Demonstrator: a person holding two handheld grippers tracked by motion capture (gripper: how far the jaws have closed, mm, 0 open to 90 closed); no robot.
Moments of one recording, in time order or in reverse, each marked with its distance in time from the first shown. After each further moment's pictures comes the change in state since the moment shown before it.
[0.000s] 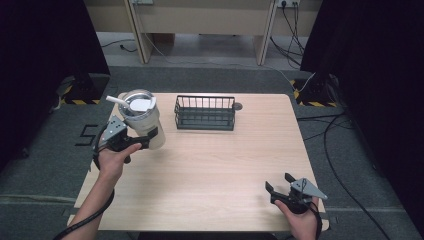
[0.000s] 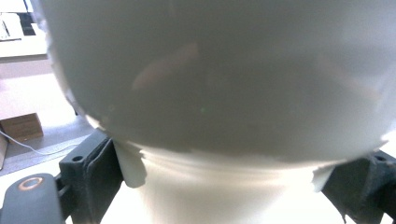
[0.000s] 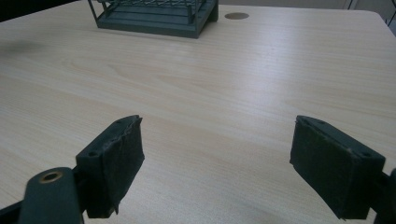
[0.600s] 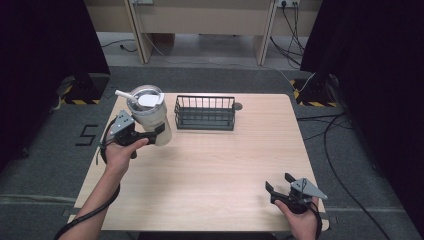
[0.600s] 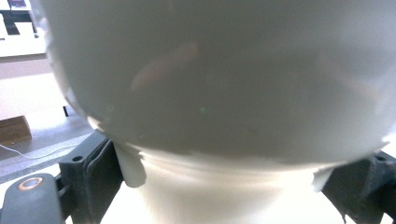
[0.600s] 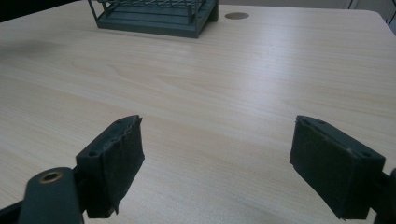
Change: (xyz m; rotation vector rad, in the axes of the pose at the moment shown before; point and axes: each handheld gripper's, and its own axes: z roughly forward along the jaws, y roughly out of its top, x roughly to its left) left arm -0.006 0.011 0.021 0.013 -0.032 0.008; right arm 0.000 0.000 0.000 0.001 0.004 0.007
